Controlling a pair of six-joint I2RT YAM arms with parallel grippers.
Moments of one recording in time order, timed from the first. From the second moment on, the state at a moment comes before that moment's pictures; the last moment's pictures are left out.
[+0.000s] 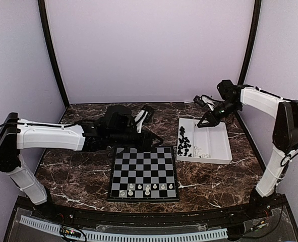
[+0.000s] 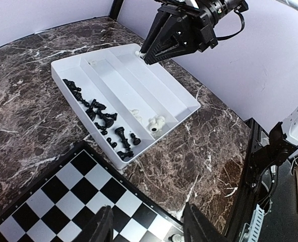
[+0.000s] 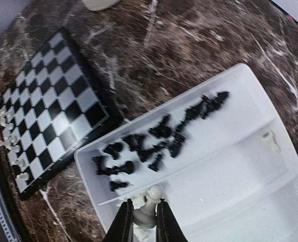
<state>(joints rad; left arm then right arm) -0.96 1.60 1.08 0.05 0.15 -0.36 0.23 1.79 1.49 -0.89 -0.57 -0.56</state>
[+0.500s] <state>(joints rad) -0.87 1.81 1.23 0.30 0.39 -0.72 0.43 1.68 1.43 -0.91 -0.78 -0.65</state>
